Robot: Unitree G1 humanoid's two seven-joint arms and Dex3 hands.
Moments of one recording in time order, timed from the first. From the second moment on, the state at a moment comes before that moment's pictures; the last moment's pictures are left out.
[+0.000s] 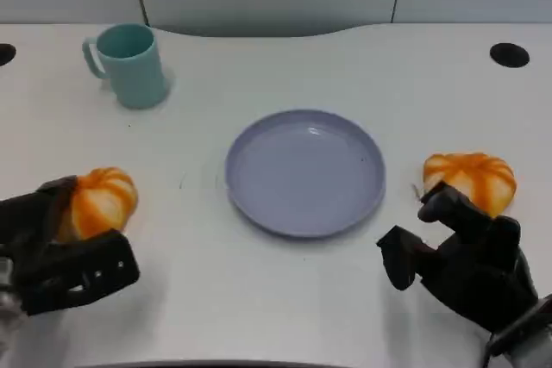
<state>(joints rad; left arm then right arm) -0.64 0.40 -0.42 1.29 0.64 -0.24 0.38 -0.16 0.06 -0.20 0.41 0.64 0.14 0.96</state>
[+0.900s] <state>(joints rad) -0.74 0.36 -0.56 1.31 0.75 -0.19 0.45 -0.15 0.05 -0.20 0.39 0.64 0.16 0.92</state>
